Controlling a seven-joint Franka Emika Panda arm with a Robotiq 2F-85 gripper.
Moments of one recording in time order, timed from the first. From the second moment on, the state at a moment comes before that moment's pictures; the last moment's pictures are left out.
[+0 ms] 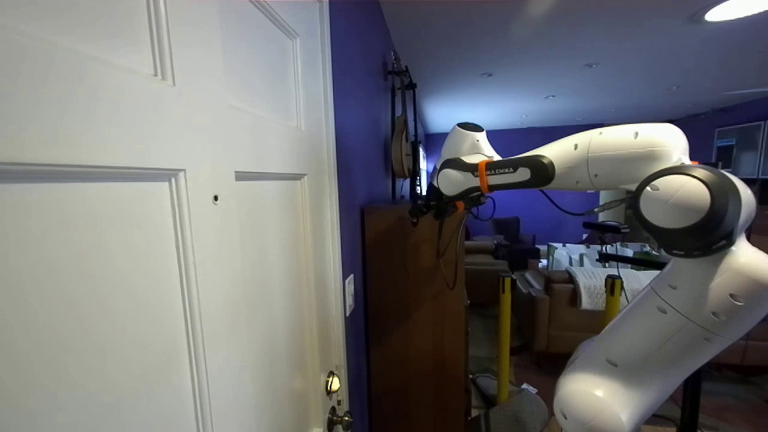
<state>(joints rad) -0.32 -0.55 -0.28 -2.14 -0.32 2.32 0.08</state>
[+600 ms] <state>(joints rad) -0.33 -0.41 -0.32 -2.00 -0.22 2.49 0.12</state>
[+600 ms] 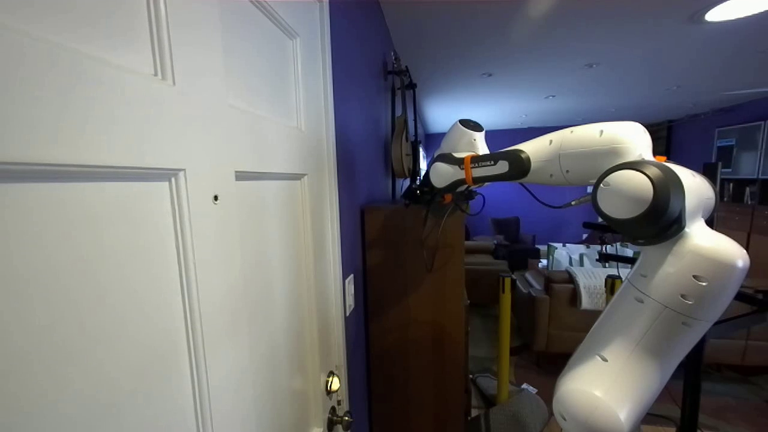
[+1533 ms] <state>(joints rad) -0.37 -0.21 -0.41 -1.78 0.01 2.70 0.21</state>
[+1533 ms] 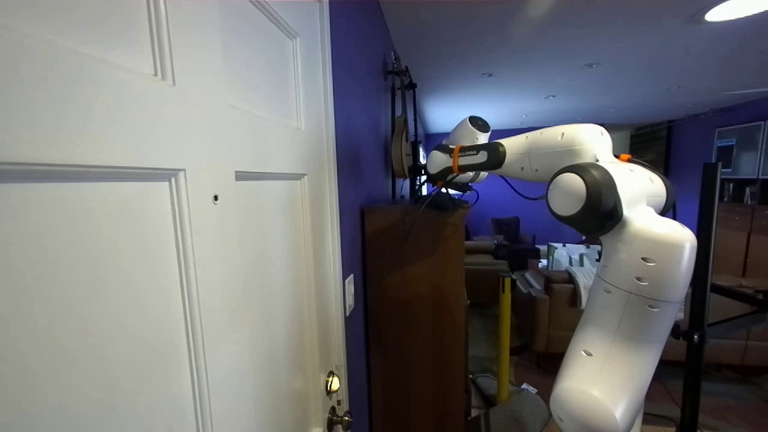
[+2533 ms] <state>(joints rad) -0.42 0.09 -0.44 -1.49 0.36 2.64 0.11</state>
